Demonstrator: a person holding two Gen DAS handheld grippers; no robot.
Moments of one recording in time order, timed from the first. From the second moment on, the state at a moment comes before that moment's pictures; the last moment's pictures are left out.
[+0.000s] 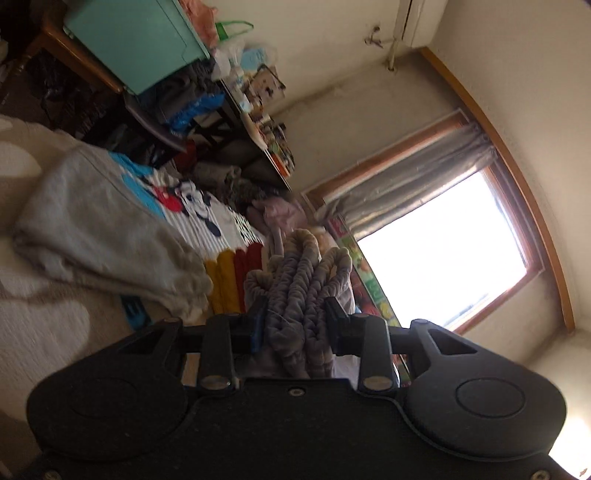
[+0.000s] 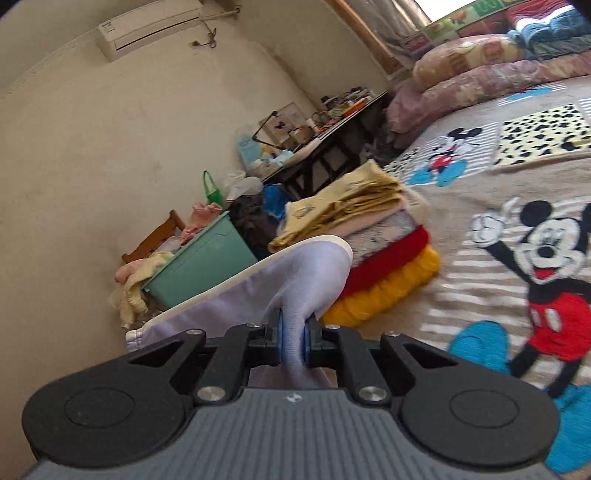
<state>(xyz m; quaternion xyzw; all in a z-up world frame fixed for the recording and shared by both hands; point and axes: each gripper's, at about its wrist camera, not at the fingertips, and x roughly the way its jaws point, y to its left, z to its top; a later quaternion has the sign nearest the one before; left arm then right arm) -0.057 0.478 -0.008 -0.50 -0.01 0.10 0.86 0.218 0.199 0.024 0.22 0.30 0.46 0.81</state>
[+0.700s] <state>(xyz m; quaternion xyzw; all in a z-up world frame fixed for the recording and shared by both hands) -0.061 0.632 -0.096 -0.56 0.04 0.24 0.79 0.259 0.475 -0.020 0.04 0.33 0.45 0.83</state>
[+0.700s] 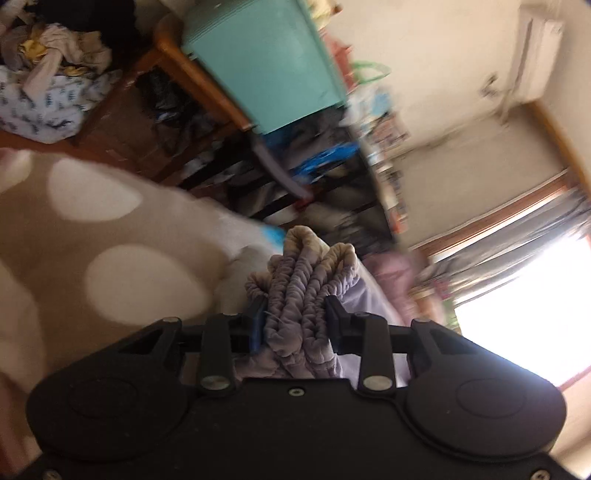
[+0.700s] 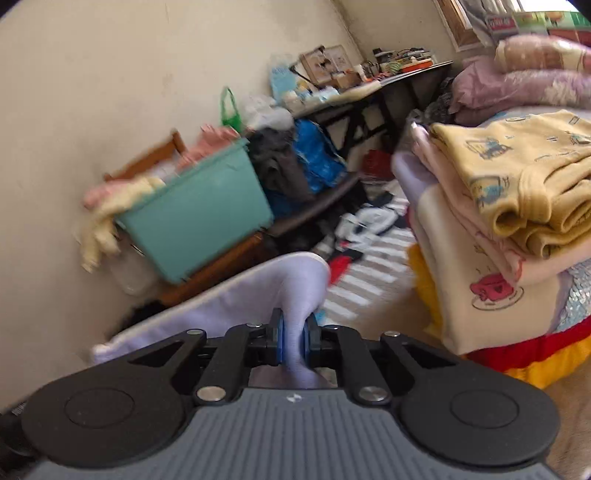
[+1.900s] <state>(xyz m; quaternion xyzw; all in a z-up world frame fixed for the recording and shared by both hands) -0.032 0.471 0.020 -0.21 0.23 0.37 0.87 0.162 0.378 0.026 -0.02 0.40 0.42 0.82</state>
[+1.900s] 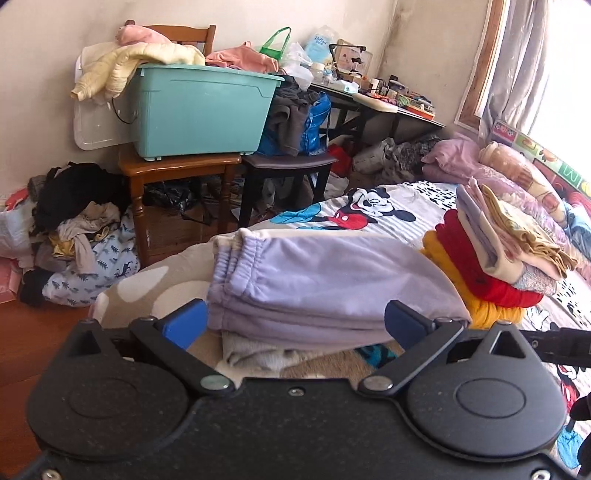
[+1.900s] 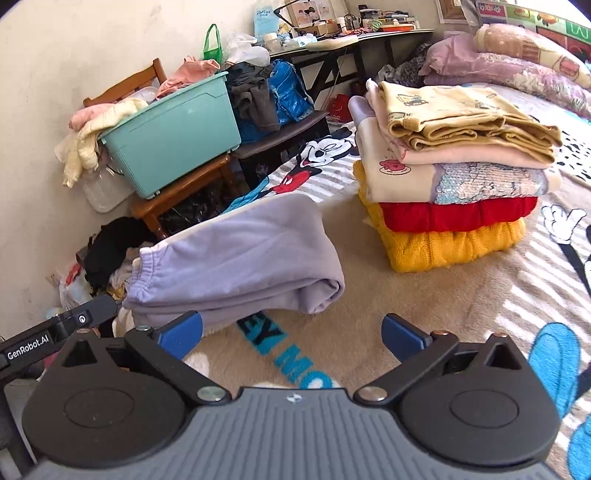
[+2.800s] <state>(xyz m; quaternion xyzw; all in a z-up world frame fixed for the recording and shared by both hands) -0.077 0.372 0.062 -0.16 0.26 0.44 0.85 0.074 0.317 0.082 -0.09 0.35 0.41 0.83</state>
